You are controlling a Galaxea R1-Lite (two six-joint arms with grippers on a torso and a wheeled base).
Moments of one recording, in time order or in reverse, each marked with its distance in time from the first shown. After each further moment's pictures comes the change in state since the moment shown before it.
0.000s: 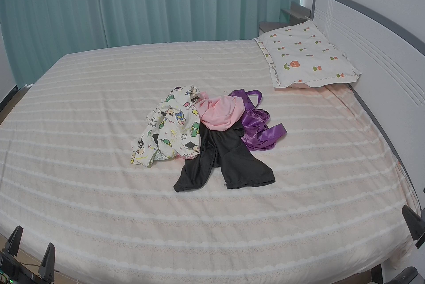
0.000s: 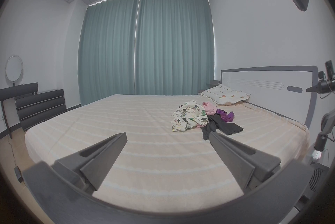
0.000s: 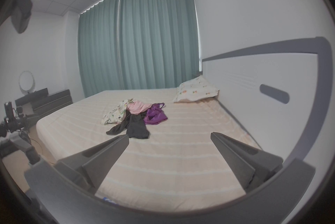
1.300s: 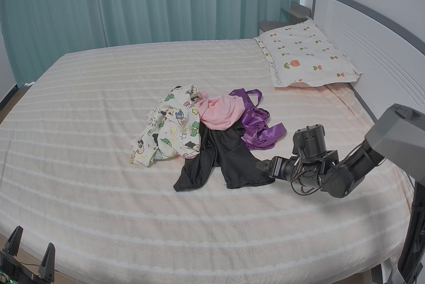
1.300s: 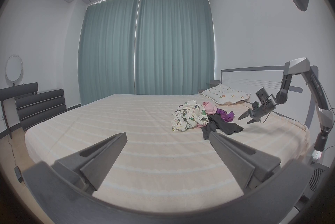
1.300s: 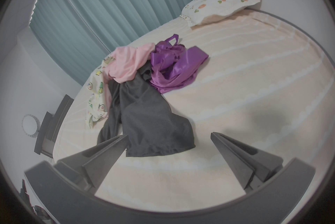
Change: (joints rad) left arm 0.000 0.000 0.000 0.000 0.000 0.000; right arm 0.415 1.796 -0.690 -0.608 -0.169 0.543
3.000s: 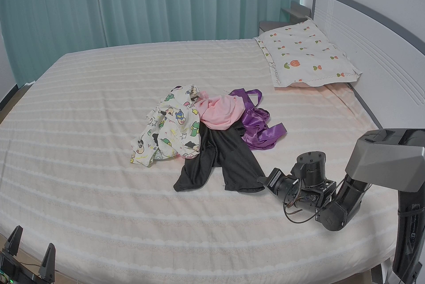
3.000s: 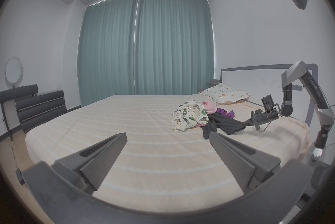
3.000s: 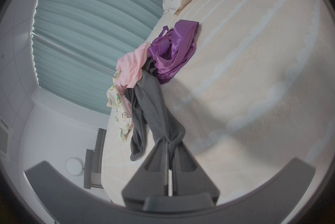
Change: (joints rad) left arm 0.000 0.000 0.000 -0.001 -0.001 0.011; right arm 0.051 0.120 0.238 -0.545 0.107 0.442
